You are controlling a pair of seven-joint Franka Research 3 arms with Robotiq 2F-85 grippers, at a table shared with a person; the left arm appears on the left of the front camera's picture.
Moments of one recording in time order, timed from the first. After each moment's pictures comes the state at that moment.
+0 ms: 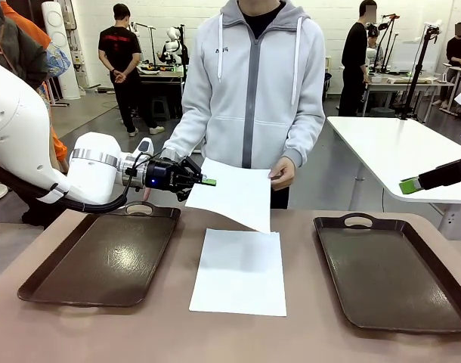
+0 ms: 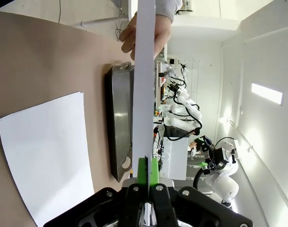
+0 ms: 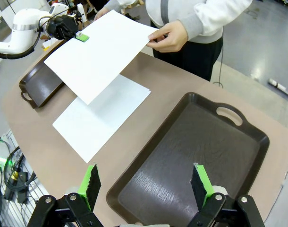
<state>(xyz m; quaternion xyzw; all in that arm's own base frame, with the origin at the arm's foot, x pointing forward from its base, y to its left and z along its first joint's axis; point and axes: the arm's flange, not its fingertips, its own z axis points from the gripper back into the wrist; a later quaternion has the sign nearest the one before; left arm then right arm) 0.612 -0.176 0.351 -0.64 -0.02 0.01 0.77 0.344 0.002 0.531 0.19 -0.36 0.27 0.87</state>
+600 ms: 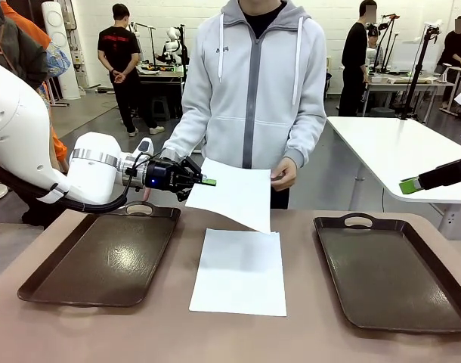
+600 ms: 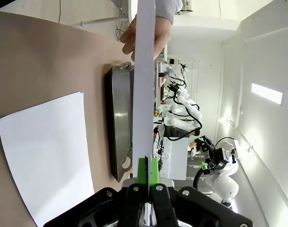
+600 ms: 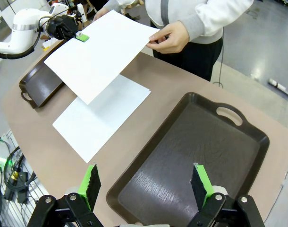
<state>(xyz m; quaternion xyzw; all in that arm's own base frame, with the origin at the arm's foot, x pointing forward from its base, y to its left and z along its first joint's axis) 0.612 -0.176 0.351 -0.64 -0.02 0.01 0.77 0.344 0.002 0.531 0.19 -0.36 0.27 0.87</state>
